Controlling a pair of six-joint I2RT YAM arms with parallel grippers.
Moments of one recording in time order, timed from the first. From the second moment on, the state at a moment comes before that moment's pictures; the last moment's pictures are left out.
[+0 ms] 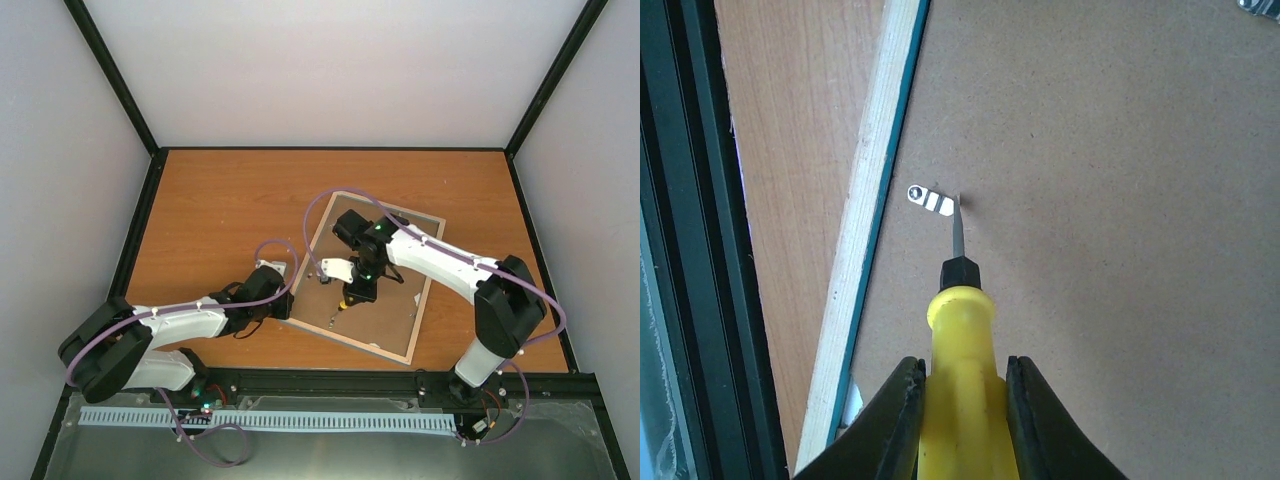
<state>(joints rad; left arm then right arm) -0.77 1.28 0.40 0.00 -0.06 -0.59 0.77 1.64 1.26 -1.09 -0.32 -0.67</state>
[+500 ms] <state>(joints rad) -0.77 1.28 0.40 0.00 -0.06 -0.59 0.53 1.61 1.32 -1.00 -0.25 -0.62</state>
